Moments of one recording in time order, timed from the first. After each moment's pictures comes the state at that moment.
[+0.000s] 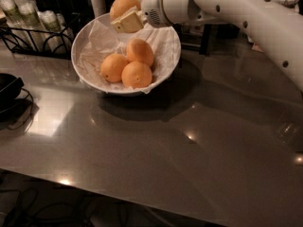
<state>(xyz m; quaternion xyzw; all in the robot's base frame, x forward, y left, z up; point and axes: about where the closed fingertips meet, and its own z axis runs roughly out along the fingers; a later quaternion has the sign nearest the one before) 0.698 0.043 1.001 -0.45 0.68 0.17 0.55</state>
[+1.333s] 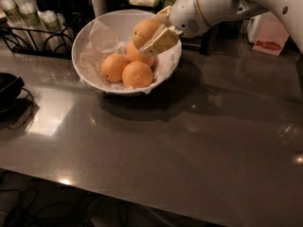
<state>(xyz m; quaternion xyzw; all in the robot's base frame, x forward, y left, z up) 0.627 -0.013 0.971 -0.60 0.64 0.22 0.43</state>
